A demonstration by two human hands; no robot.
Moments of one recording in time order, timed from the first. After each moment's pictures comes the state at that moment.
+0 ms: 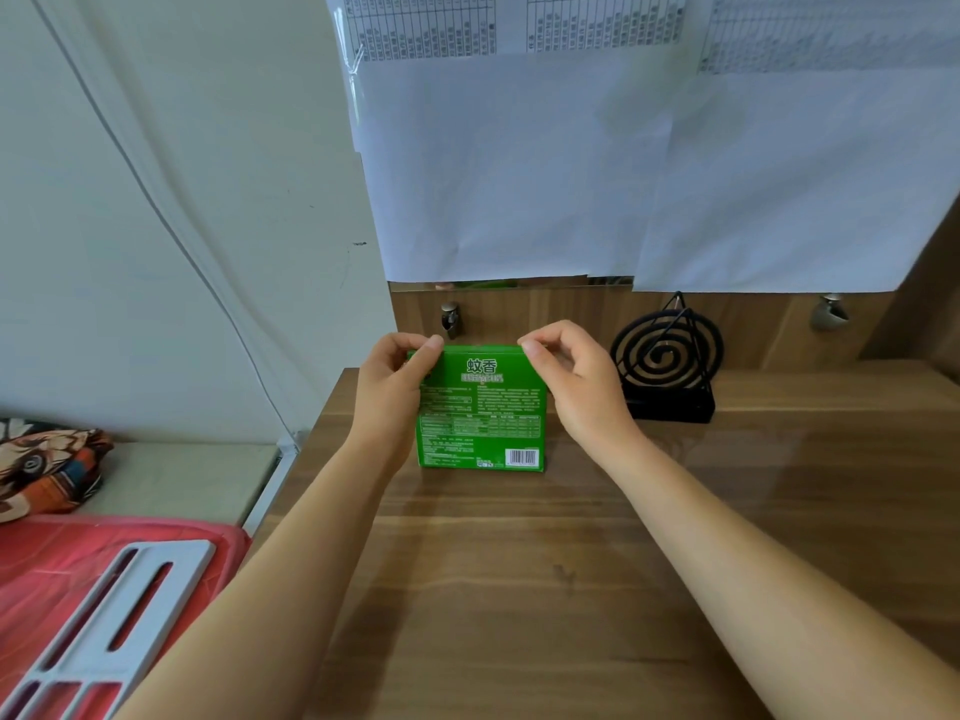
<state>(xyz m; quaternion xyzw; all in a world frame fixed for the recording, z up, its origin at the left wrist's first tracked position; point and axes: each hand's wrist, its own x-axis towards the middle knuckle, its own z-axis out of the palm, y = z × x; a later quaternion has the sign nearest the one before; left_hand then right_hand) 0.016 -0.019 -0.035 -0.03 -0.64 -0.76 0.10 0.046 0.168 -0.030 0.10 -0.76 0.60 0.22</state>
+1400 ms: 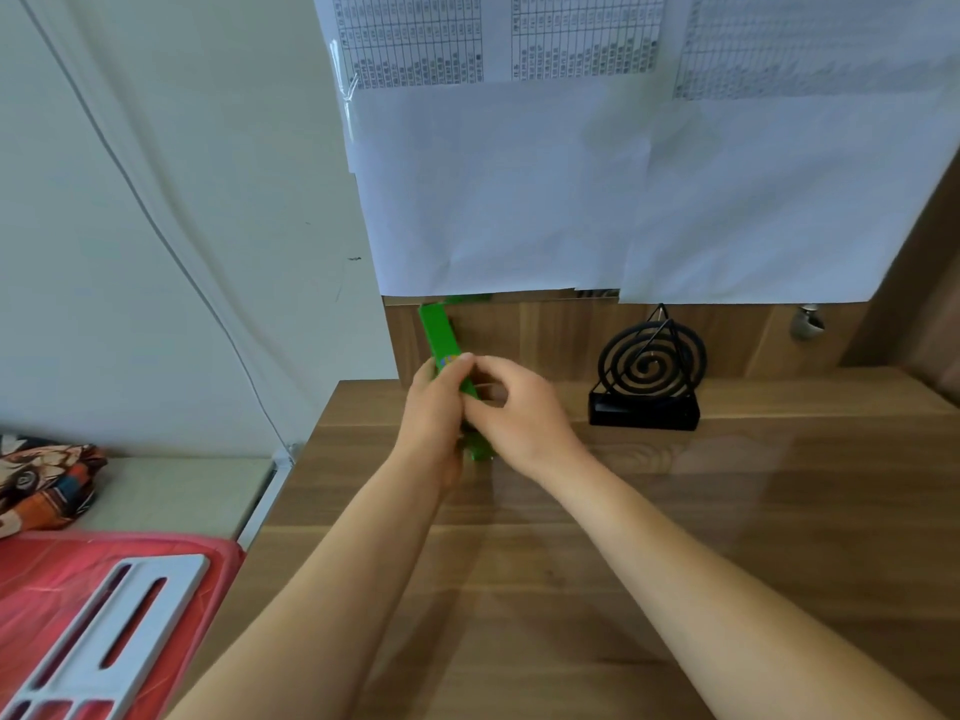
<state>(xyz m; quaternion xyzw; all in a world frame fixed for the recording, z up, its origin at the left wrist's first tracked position) 0.051 0.031 -0.010 0.08 -0.59 -0.80 -0.04 0.070 0.127 -0.016 0.11 -0.80 0.58 0.13</state>
